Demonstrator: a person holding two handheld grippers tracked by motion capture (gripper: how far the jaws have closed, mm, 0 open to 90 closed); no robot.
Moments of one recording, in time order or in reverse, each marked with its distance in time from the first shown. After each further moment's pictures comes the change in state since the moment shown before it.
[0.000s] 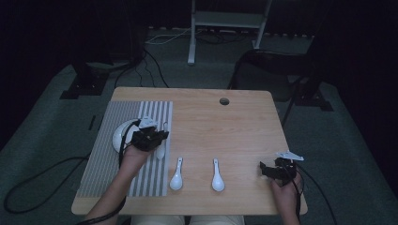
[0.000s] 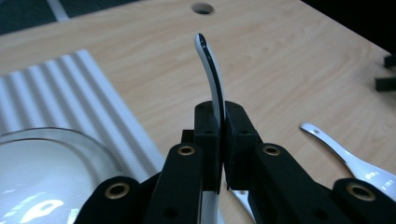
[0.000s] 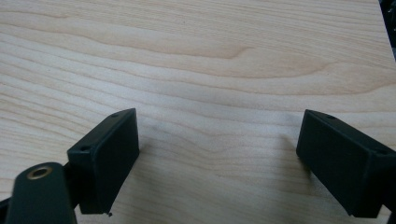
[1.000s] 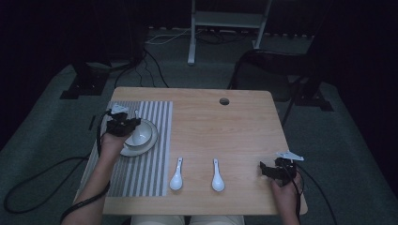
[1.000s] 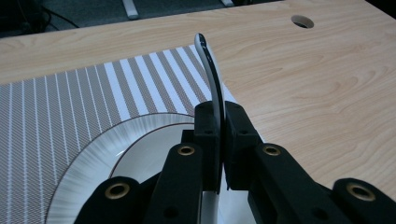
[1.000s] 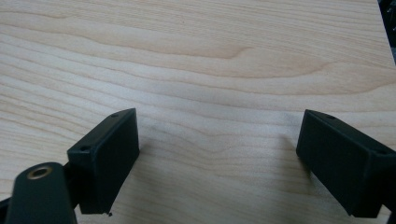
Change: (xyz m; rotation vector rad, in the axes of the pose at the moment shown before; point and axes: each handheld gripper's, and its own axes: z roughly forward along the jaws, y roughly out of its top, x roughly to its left) left arm 0.097 -0.018 0.003 0.002 0.167 -0.136; right arm 0.000 0.000 0.000 0.000 -0.002 0.002
